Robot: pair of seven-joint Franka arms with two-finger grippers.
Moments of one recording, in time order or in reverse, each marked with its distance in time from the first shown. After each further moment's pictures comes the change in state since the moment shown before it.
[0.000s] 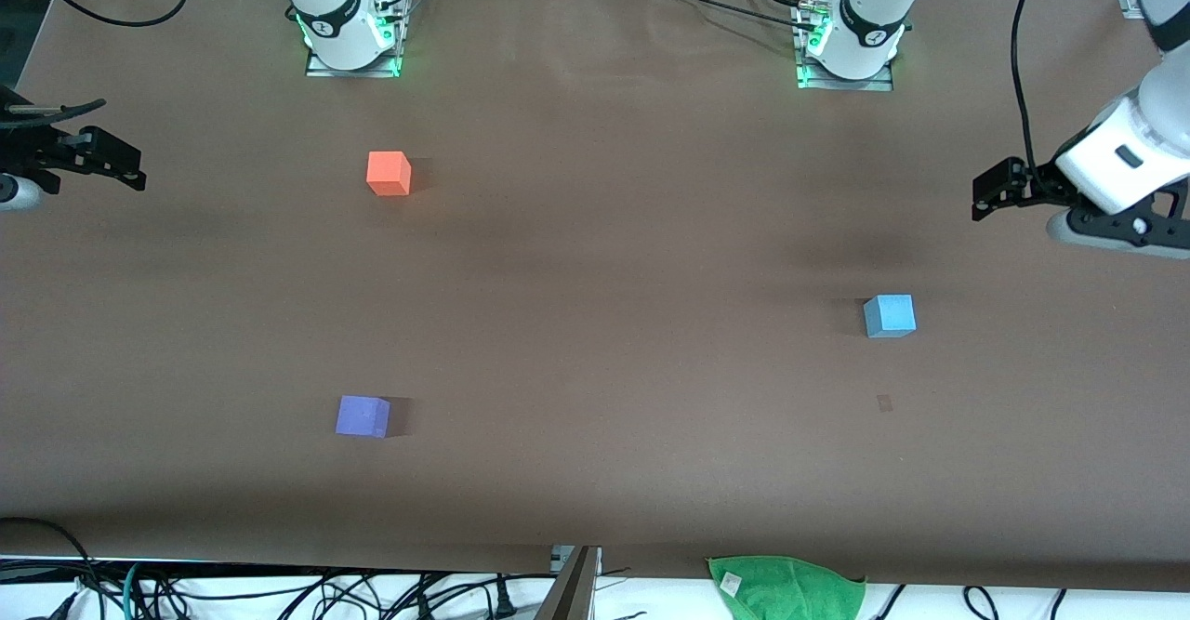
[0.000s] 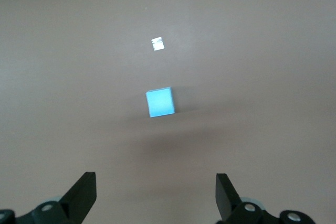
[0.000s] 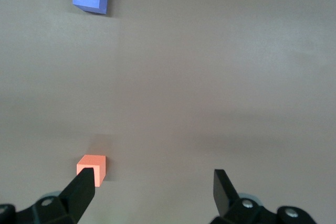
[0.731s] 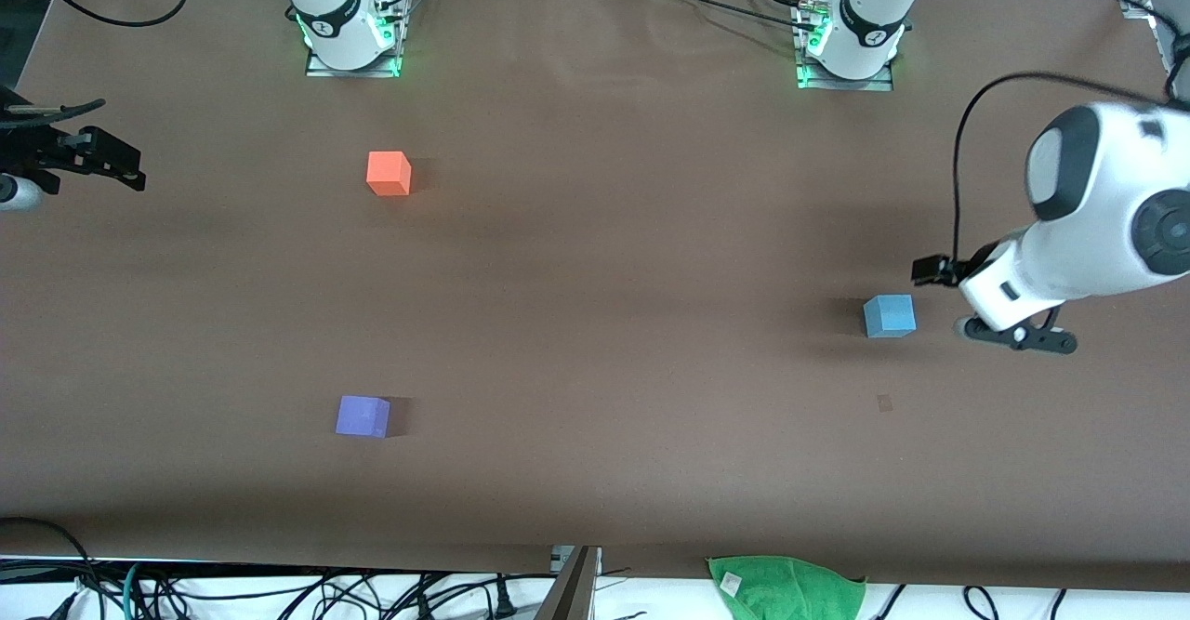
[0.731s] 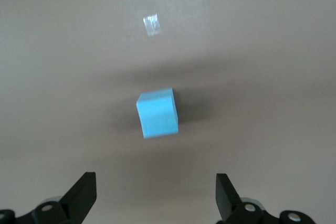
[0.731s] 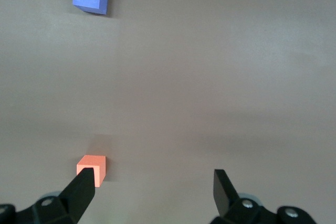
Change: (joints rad) left arm 0.001 0.270 0.000 -0.046 0.004 0.203 0.000; right arm 0.000 0.000 0.000 0.001 0.000 0.001 0.000
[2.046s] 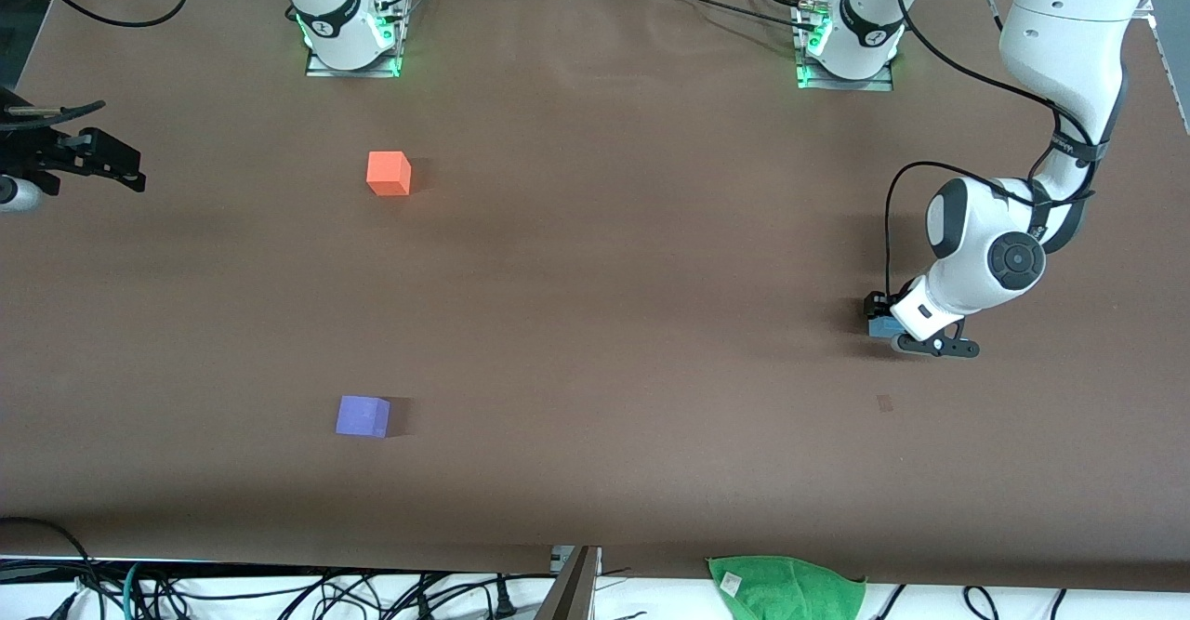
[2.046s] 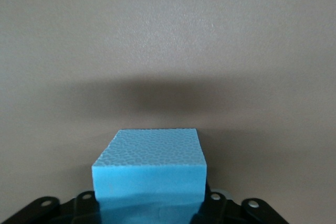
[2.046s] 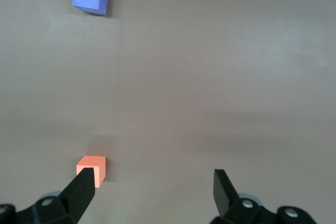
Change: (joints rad) left arm 0.050 0.155 0.006 -0.365 0.000 0.623 -0.022; right arm -0.001 0.003 0.000 0.003 0.000 0.001 0.000
